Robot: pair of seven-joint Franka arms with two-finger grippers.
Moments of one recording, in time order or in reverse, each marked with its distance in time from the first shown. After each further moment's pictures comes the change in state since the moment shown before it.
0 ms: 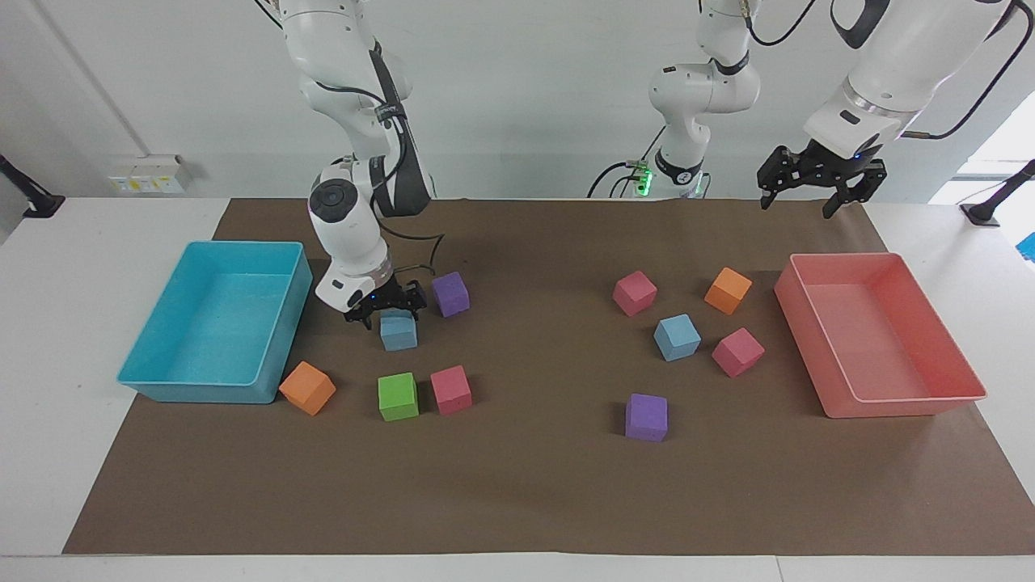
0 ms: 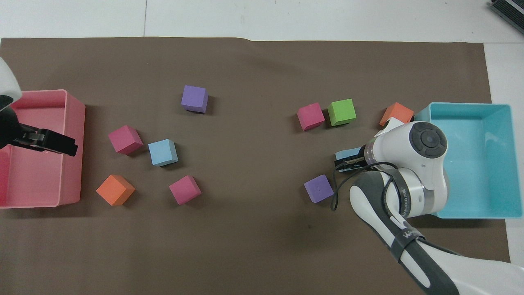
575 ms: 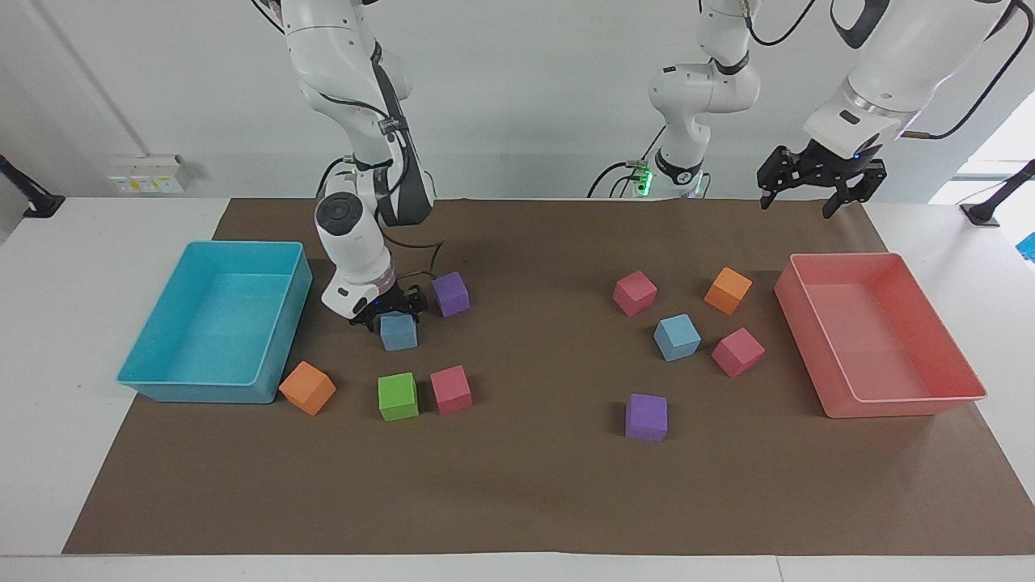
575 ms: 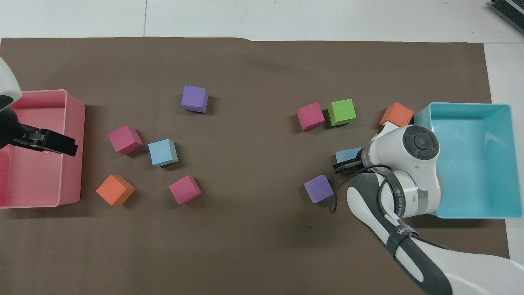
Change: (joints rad) left arm 0.000 0.000 0.000 0.000 0.000 0.000 0.000; right arm 0.000 0.027 0.000 -0.015 0.000 0.021 -0.017
